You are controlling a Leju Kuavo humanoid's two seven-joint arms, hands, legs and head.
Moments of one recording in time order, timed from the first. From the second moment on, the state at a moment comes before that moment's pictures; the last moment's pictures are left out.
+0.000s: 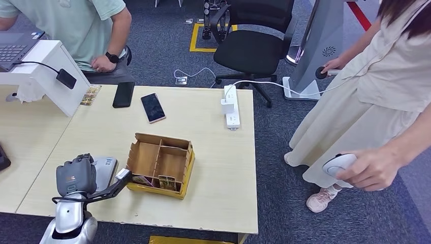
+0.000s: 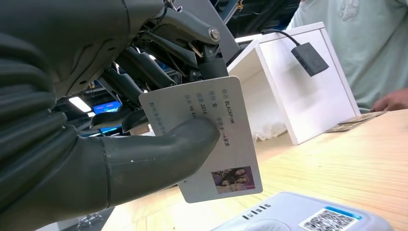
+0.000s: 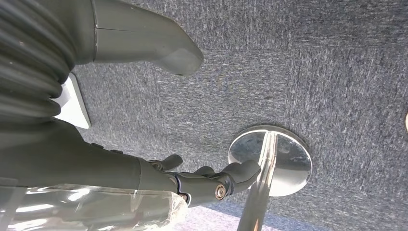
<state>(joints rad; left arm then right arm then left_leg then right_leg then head) 0.01 0.13 0.07 -1.43 -1.51 0.25 0.30 -0.01 0.34 -1.07 -0.80 1.44 -0.22 -0.20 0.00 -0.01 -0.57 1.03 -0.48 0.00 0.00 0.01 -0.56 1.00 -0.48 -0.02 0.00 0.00</state>
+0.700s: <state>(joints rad) -0.02 0.03 0.26 -1.52 -1.51 0.27 0.10 -0.01 0.35 -1.07 -0.80 1.42 -0.23 -0.20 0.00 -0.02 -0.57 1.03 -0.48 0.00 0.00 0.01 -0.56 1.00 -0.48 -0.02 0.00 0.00</state>
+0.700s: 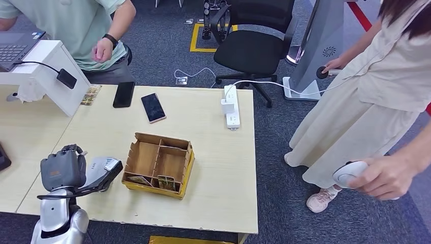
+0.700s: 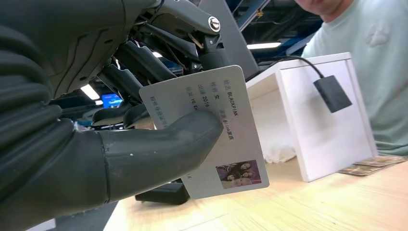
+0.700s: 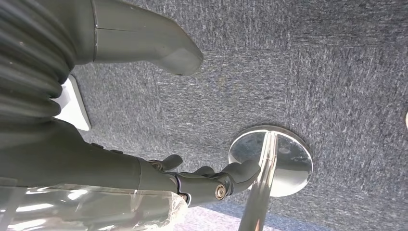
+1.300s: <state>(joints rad) 0.07 0.10 0.24 -1.55 -1.51 0.27 0.18 0.00 0.35 -1.07 -0.81 1.43 -0.23 -0.20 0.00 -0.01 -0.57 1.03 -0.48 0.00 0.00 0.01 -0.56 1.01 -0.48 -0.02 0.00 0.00</state>
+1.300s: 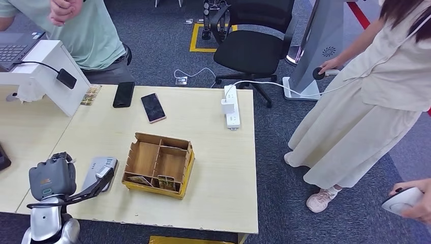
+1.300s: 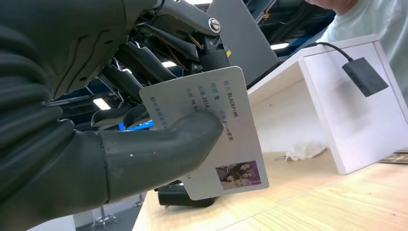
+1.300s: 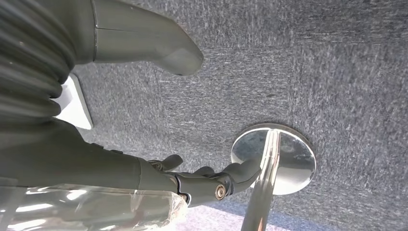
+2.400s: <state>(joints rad) 0.03 -0.11 0.43 -1.61 -1.35 0.10 -0.14 0.00 0.35 -1.04 -0.84 1.38 -0.23 -0.14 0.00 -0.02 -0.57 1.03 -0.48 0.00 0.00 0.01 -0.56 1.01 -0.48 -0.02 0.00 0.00</state>
